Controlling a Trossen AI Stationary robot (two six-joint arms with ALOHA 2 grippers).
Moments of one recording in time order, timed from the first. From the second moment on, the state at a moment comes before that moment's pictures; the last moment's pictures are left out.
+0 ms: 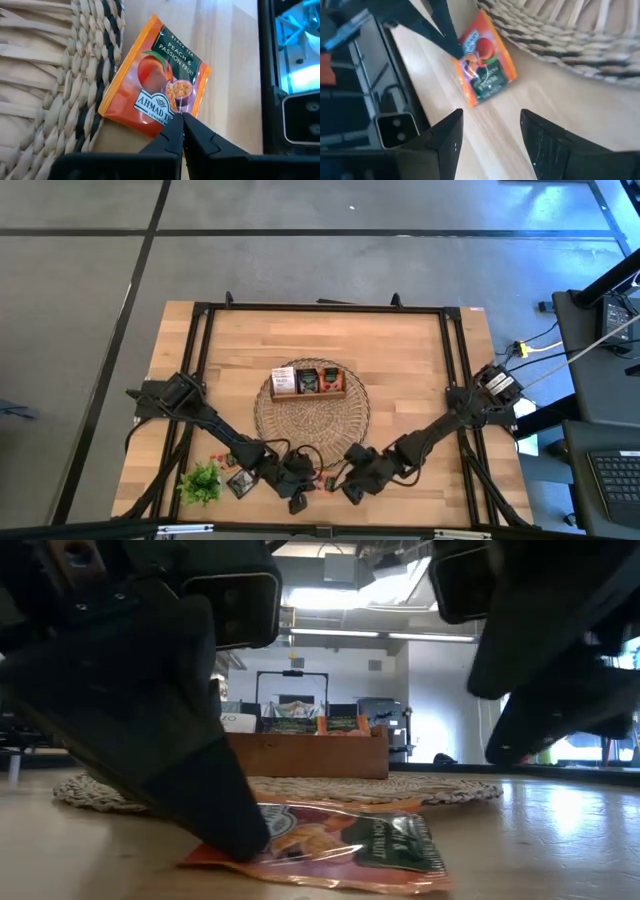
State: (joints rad) left arm -0.59 2.04 1.04 0.23 -0.24 -0.92; right arm 0.60 1.88 1.07 -0.05 0.19 1.27
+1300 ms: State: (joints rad) left arm -0.61 2.05 1.04 0.29 -0.29 -0.90; right arm 0.58 2.04 1.07 0.11 0.26 1.46
